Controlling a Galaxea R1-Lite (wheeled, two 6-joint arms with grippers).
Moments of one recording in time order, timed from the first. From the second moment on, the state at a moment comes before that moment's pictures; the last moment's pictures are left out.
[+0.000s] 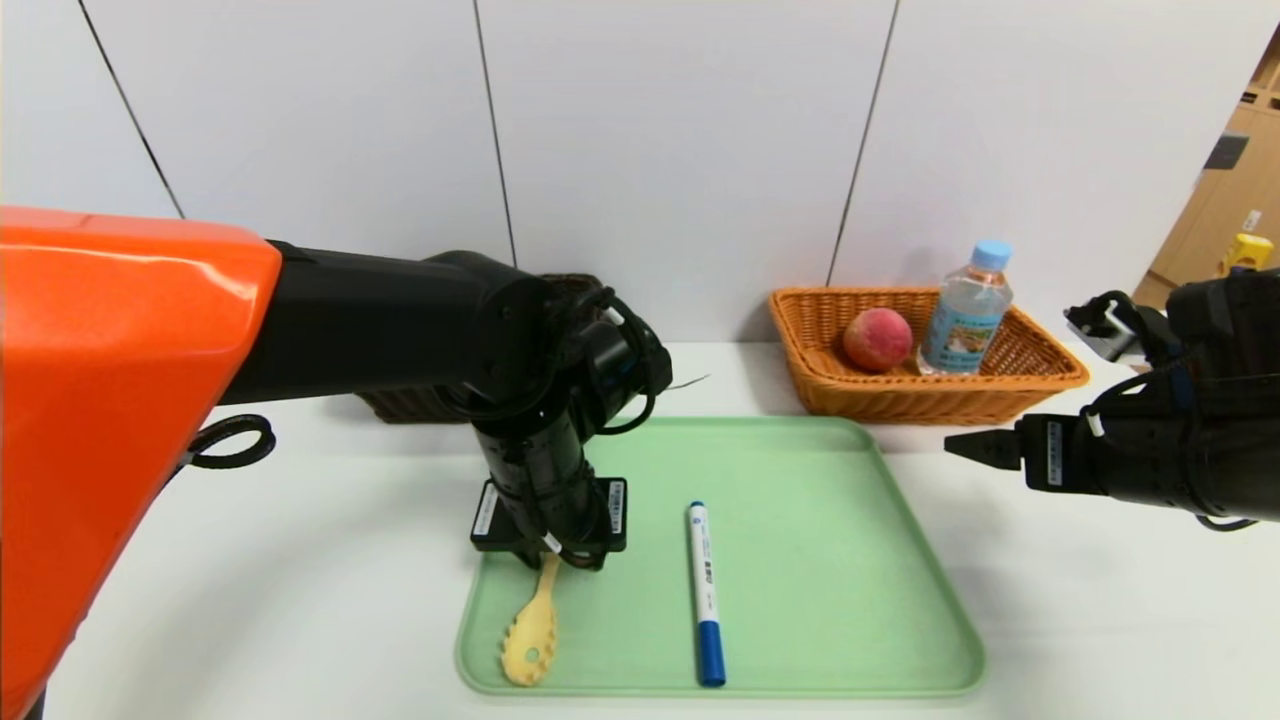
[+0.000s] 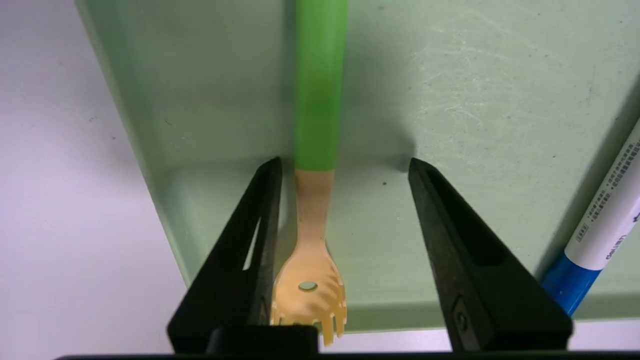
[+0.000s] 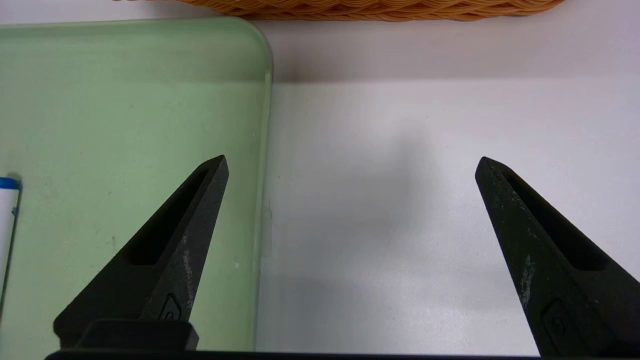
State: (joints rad) left arm -0.72 2.10 -1.73 0.95 0.09 -0.69; right arm 0.14 1.49 -0.80 -0.05 0.01 0.14
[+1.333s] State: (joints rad) left arm -0.55 1.83 -1.89 0.37 0.09 -0.72; right arm 0.14 1.50 -0.79 -0.05 0.01 0.14
